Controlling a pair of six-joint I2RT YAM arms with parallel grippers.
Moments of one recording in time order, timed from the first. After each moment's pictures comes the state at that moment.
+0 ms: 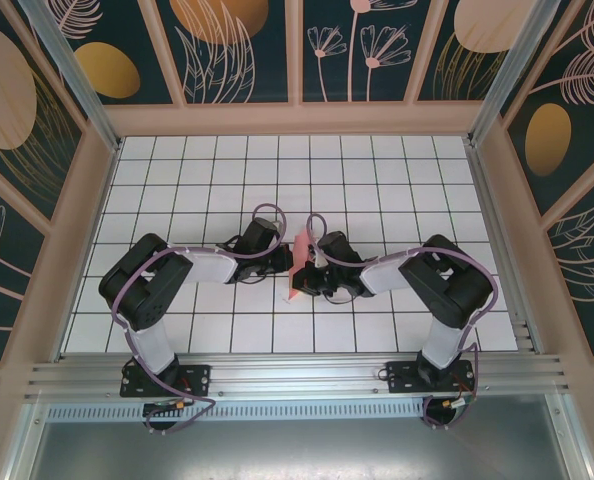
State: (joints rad) left arm -0.67 1.80 0.79 0.16 0.21 -0.73; right arm 0.76 1.77 0.65 0.31 -0.52 0.98
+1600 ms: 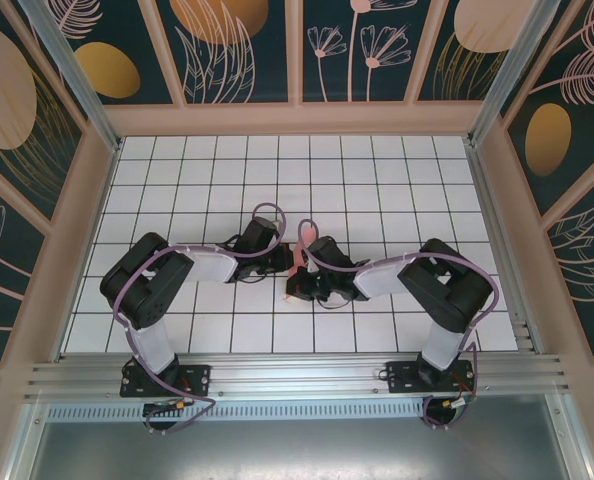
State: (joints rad) left arm -0.67 1.82 0.79 0.18 0.23 -0.74; right arm 0.85 1.75 0.69 0.23 -0.43 1.01
